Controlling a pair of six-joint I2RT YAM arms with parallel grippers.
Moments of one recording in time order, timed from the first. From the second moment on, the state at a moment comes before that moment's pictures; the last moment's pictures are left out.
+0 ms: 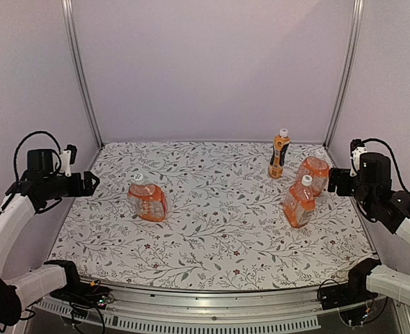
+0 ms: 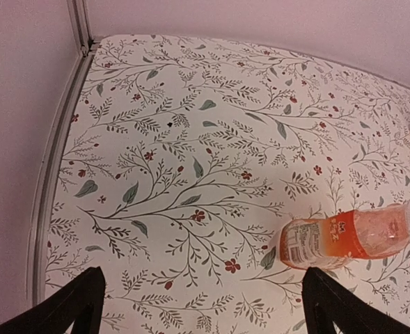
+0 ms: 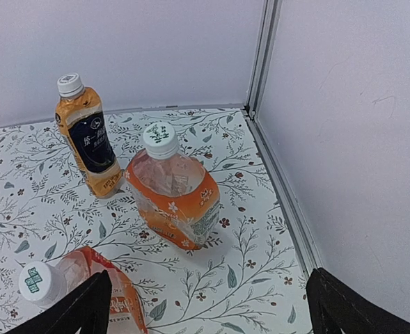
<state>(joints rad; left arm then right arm) 0.12 0.87 0.71 -0.49 0.24 -0.01 0.38 0.72 0.66 -0.40 0.52 0.16</state>
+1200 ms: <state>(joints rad) -0.04 1.49 1.14 -0.85 0.92 1.25 0.75 1.25 1.17 -0.31 -0.16 0.08</state>
